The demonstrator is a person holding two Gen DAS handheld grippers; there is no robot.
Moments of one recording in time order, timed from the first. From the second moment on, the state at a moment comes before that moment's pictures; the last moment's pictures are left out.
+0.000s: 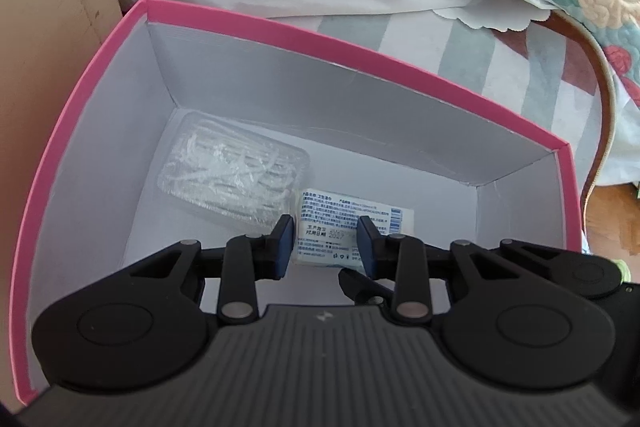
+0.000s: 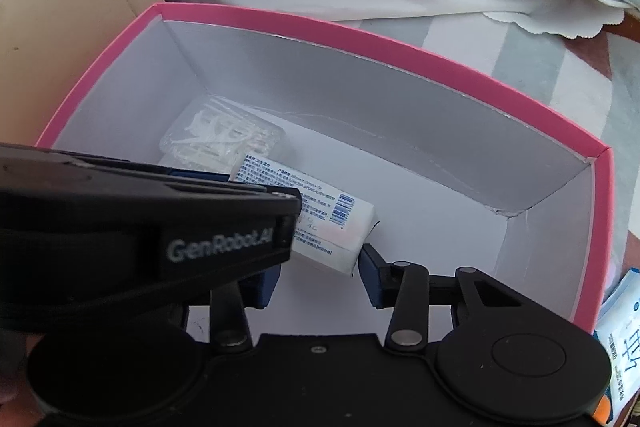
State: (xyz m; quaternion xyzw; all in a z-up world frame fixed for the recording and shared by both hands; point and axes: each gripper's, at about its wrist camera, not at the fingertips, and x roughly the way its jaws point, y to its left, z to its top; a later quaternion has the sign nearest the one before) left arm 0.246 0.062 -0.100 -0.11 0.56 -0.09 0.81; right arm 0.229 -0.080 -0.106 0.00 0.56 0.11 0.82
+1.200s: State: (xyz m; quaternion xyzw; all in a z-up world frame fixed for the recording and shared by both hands) left arm 0.176 0.061 -0.019 -0.03 0.53 -0.09 0.84; right arm 0.138 -0.121 -0.015 0.02 0.48 0.12 0.87
